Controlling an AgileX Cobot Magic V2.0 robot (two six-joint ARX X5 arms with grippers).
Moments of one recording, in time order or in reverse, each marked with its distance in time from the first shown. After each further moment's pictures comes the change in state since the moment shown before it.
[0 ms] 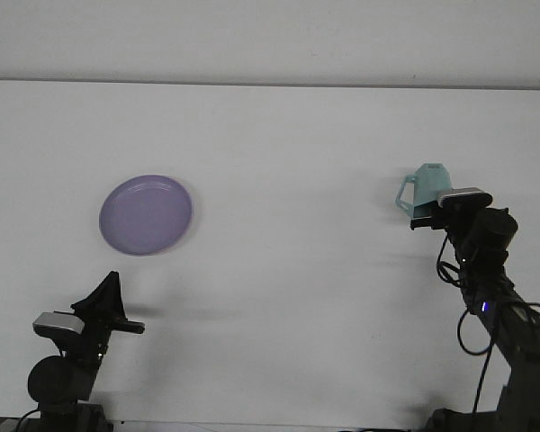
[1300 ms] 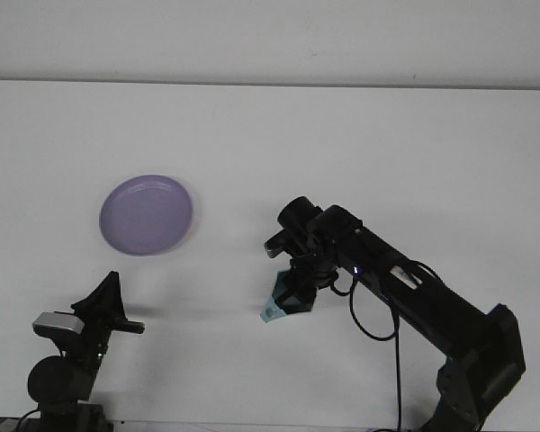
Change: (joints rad) left arm 0.000 0.000 0.000 0.000 0.000 -0.007; right arm 0.861 0.329 0.776 -1.664 0.049 0.148
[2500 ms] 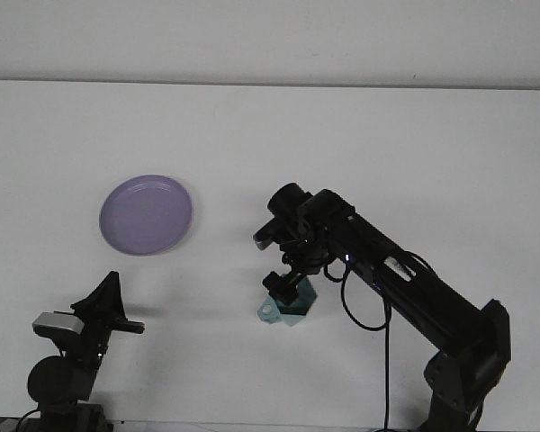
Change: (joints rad) left arm 0.000 0.000 0.000 0.002 0.000 0.000; right arm 0.003 0.059 0.206 -0.126 -0.002 -0.086
